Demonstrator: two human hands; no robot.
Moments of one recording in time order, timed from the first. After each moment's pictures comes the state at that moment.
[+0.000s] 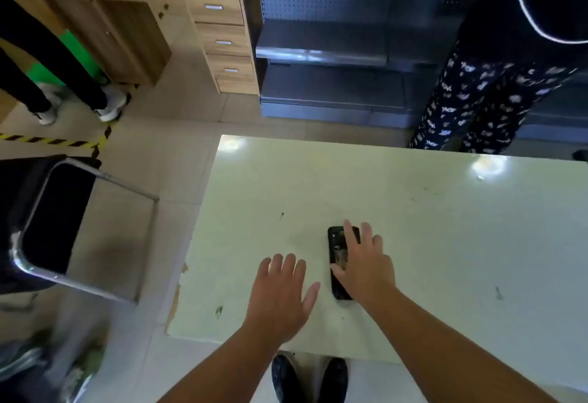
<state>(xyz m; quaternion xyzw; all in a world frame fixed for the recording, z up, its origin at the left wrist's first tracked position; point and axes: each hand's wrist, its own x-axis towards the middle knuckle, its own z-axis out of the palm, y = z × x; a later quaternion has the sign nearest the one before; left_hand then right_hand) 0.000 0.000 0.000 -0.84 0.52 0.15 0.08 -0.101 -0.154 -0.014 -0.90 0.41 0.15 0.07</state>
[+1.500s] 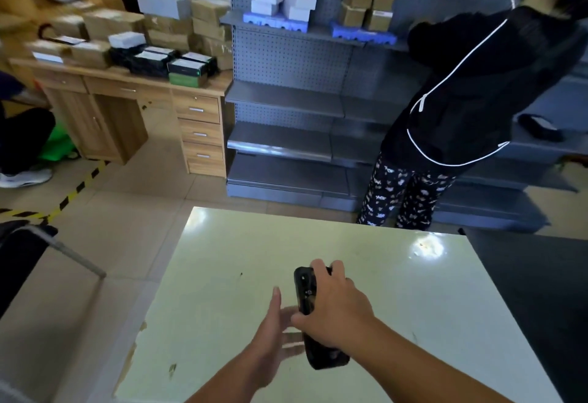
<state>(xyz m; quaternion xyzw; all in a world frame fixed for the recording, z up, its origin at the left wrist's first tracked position) -0.060 -0.032 0.088 -0.60 0.03 0.61 -0.52 -0.143 -0.116 0.191 -0.88 0.43 0.08 0.18</state>
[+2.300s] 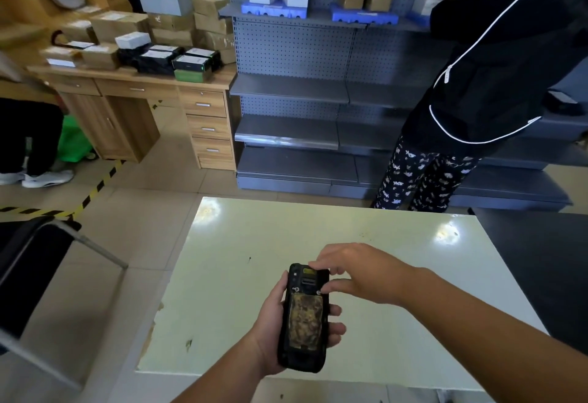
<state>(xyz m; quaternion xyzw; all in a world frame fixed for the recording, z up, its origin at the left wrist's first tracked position) -0.086 -0.014 0.128 -0.33 -0.06 0.73 -0.60 -0.185 -0.181 0.205 -0.97 0.07 0.09 0.19</state>
